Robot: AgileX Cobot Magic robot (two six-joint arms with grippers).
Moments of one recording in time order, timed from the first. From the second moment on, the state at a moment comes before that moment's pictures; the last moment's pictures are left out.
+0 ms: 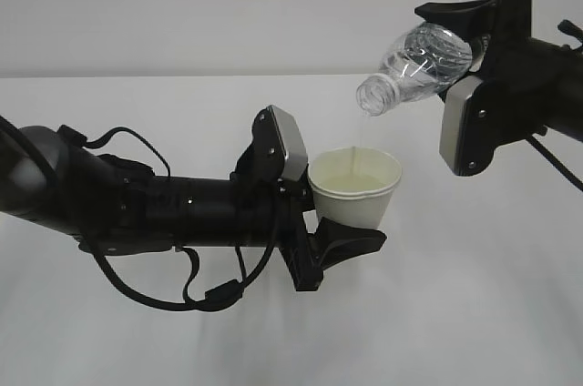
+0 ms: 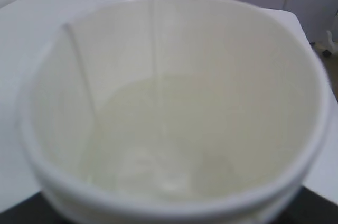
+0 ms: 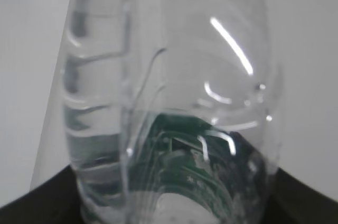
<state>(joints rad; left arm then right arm) -0.60 2.10 -0.97 0.94 -0.95 -0.45 0.14 1.59 -0.70 -0.62 -0.82 -1.30</state>
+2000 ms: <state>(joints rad) -0.60 2.10 -0.97 0.94 -0.95 -0.45 0.14 1.59 -0.70 -0.62 -0.83 -1.33</state>
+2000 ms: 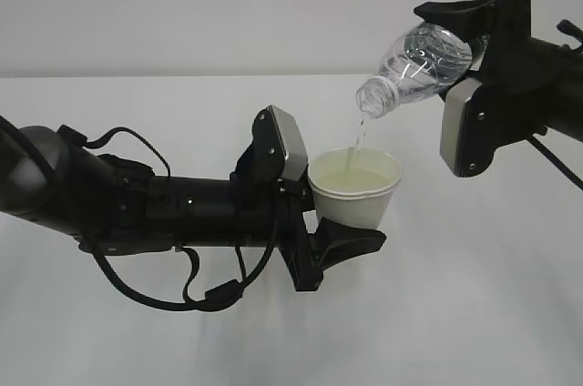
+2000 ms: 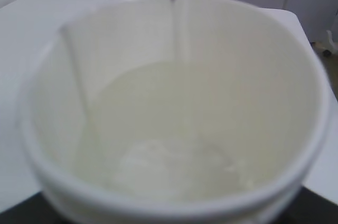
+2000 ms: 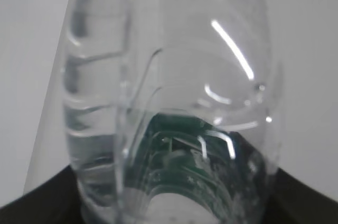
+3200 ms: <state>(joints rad) -0.60 2.10 -0.97 0.89 -0.95 -0.45 0.14 1.59 -0.70 -0.61 -0.83 -1.19</state>
